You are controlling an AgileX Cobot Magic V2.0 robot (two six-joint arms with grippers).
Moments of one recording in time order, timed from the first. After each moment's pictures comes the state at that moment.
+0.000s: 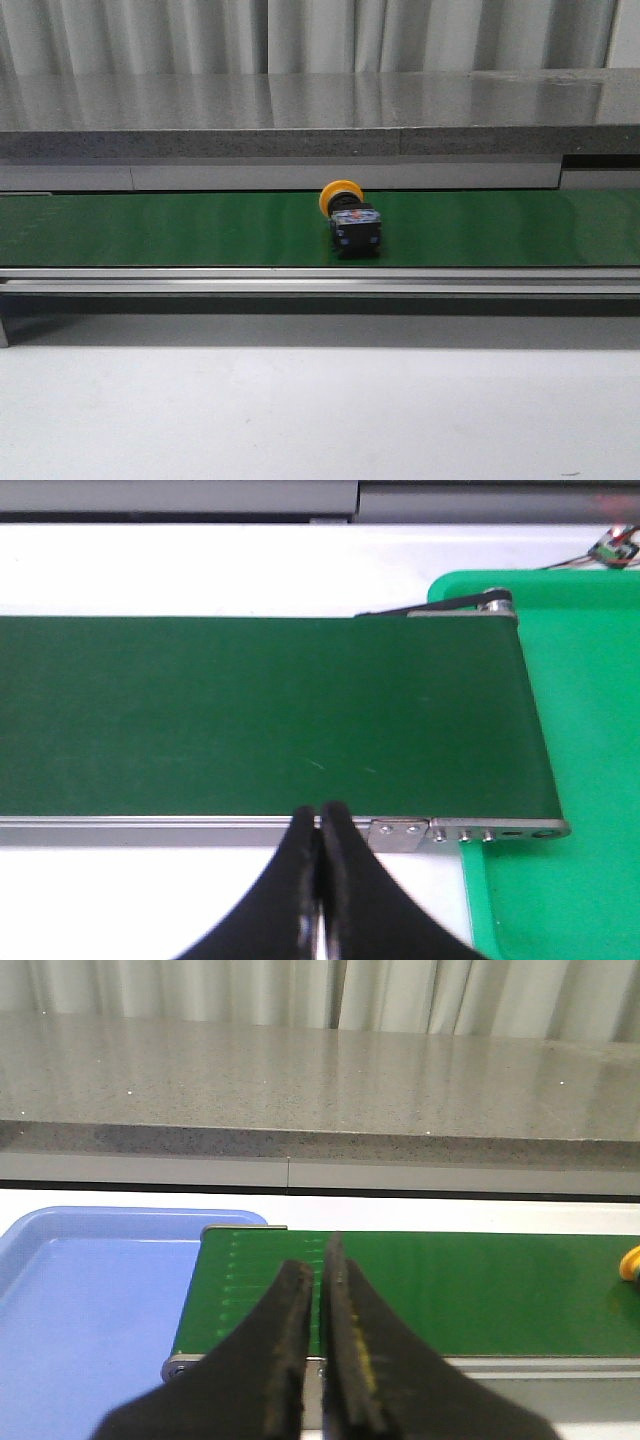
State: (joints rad) left arm -0.06 0.15 -0.31 -0.18 0.35 0.17; right arm 0.04 0.85 -0.75 -0.07 0.64 0.16
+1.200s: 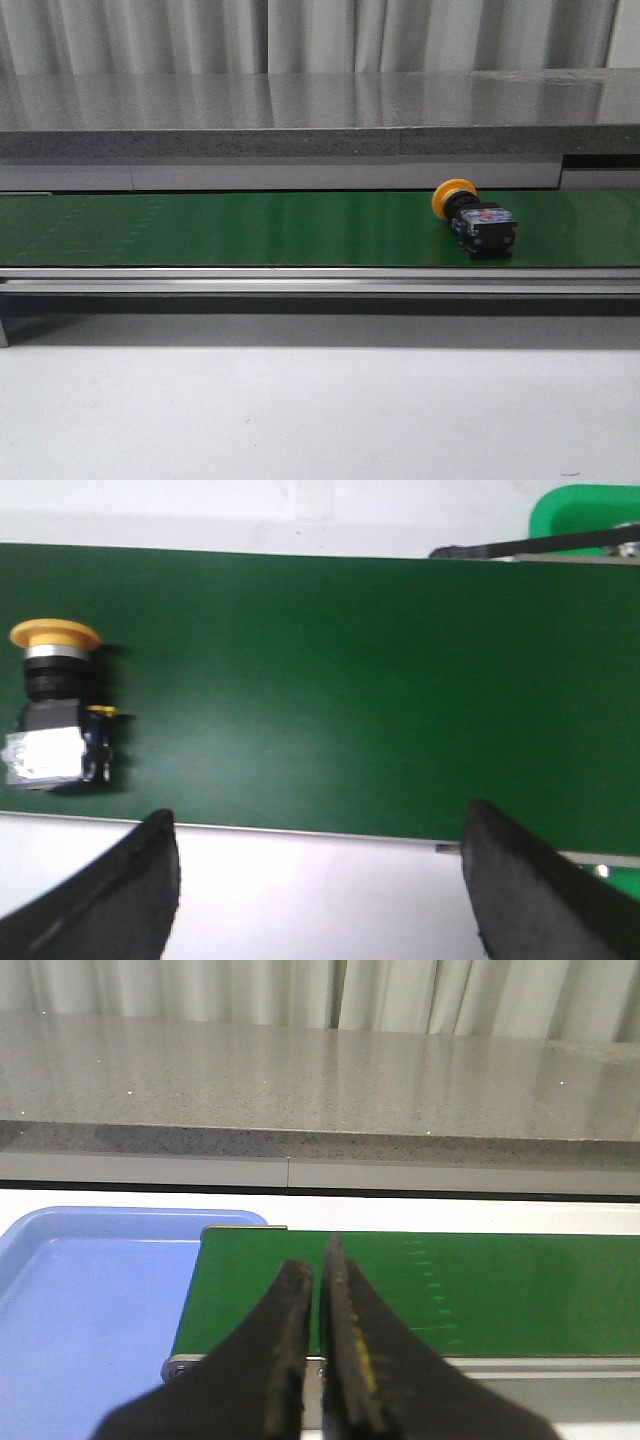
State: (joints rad) left arm -0.06 0.15 -0.31 -0.18 0.35 0.17; right arm 0.12 1.16 -0.89 -0.03 0.65 0.16
